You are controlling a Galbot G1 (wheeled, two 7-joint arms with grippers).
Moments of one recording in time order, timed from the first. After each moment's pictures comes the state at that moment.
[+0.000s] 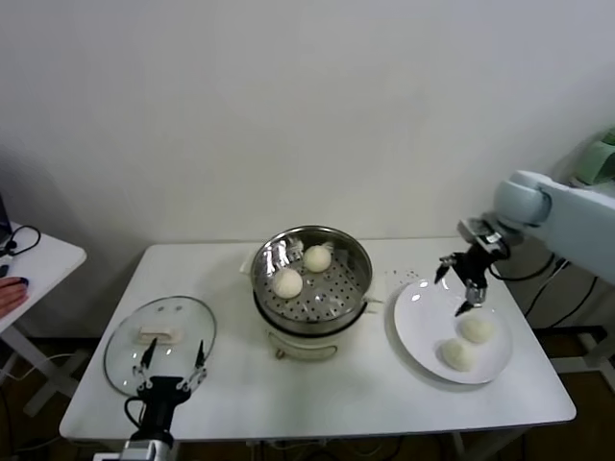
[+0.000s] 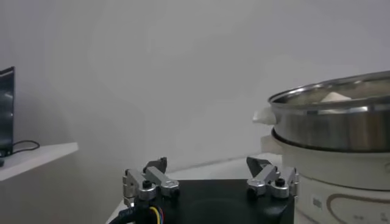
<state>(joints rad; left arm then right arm) 1.70 -1.45 -0.61 -2.01 0.06 -0.10 -0.08 0.44 0.61 -1.27 1.27 0.24 -0.03 -1.25</state>
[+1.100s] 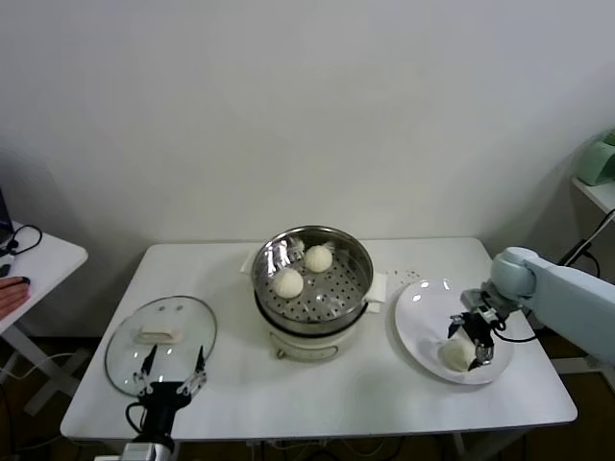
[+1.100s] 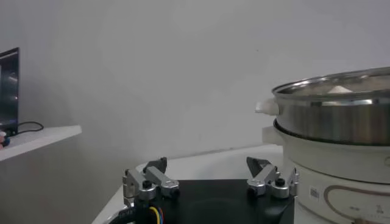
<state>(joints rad) 1.71 -1.46 -0.61 -2.01 0.02 -0.08 -0.09 0.07 0.65 -1.04 1.15 0.02 0.02 -1.19</state>
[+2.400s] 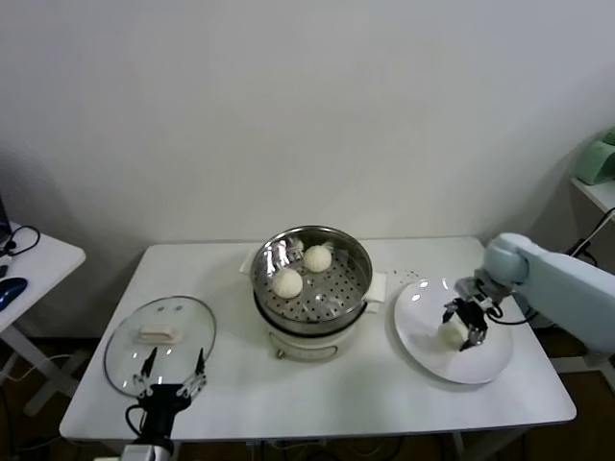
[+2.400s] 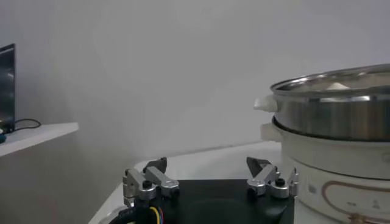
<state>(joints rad) 1.73 -1.45 -0.60 -2.01 0.03 -0.07 -0.08 0.23 0.70 -1.04 1.17 -0.06 0.15 -1.23</state>
